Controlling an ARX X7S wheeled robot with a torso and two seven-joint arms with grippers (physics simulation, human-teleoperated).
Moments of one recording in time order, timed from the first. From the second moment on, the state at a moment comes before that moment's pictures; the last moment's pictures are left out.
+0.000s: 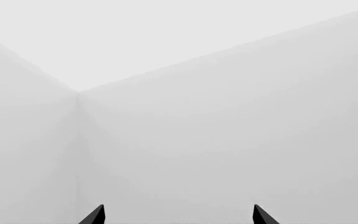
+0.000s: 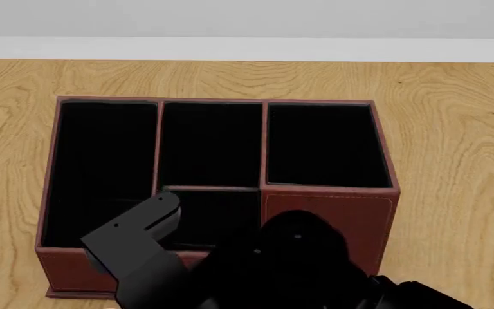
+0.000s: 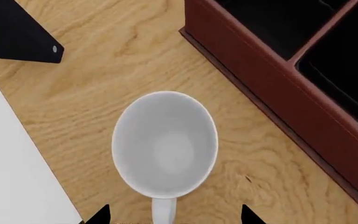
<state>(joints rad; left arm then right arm) -0.70 -0.45 0.07 0.84 -0.24 -0.80 -0.30 1.22 0.23 -0.99 0.10 1.91 1.28 0.80</state>
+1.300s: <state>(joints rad) -0.66 -0.46 0.06 0.80 -0.25 -0.74 -0.31 1.18 0.19 -1.09 0.18 1.79 1.25 0.65</state>
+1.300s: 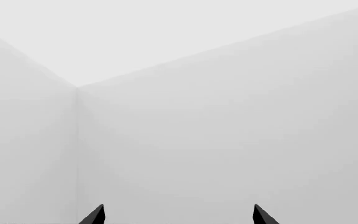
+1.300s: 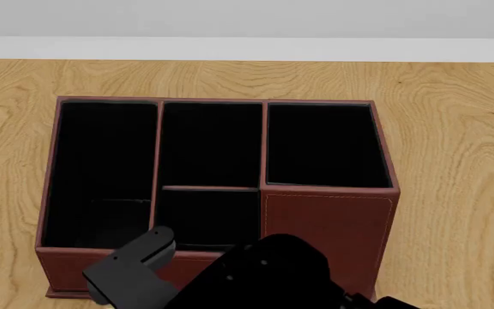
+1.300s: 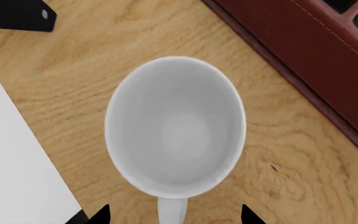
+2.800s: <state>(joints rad) -0.63 -0.47 0.06 0.76 -0.25 -0.68 -0.32 1.16 0.16 -1.19 0.27 1.70 1.21 0.52</state>
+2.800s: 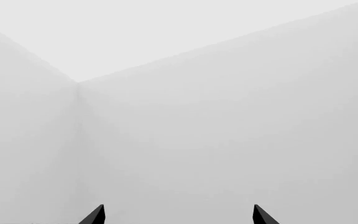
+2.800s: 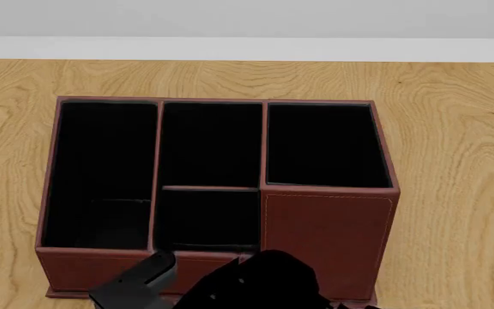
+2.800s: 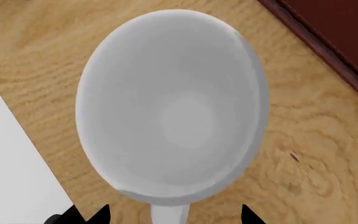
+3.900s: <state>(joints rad) -0.60 -0.48 0.06 0.73 -0.26 -0.64 -0.32 1.15 0.14 -1.25 0.29 1.66 1.18 0.49</state>
